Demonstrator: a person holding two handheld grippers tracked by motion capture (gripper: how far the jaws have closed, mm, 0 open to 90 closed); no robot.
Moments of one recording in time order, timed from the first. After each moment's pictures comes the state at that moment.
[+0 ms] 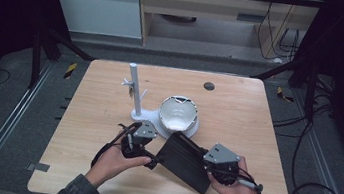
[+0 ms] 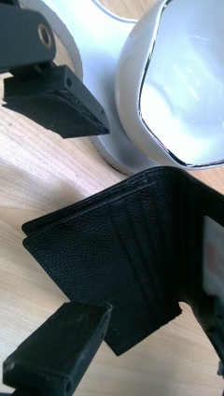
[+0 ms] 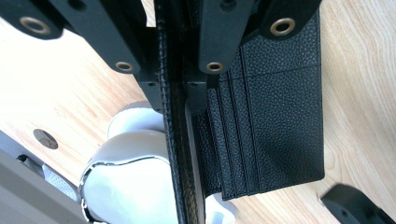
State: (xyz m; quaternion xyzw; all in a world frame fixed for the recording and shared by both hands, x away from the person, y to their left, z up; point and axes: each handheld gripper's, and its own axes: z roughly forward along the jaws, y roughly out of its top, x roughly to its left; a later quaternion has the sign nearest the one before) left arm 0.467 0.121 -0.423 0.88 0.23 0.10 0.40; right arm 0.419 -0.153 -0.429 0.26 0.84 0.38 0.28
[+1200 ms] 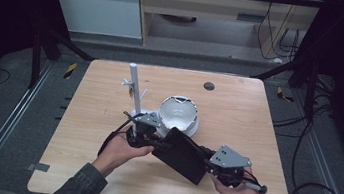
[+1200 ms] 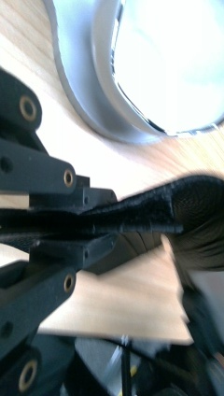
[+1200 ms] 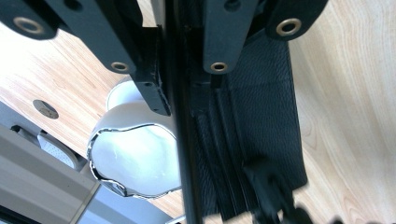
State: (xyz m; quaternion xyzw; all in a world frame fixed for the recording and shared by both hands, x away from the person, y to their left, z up) left arm 0.488 0.114 -0.402 0.88 0.22 -0.01 0.42; right arm 0.410 -0.162 -0.419 0.23 0.82 0.45 0.28
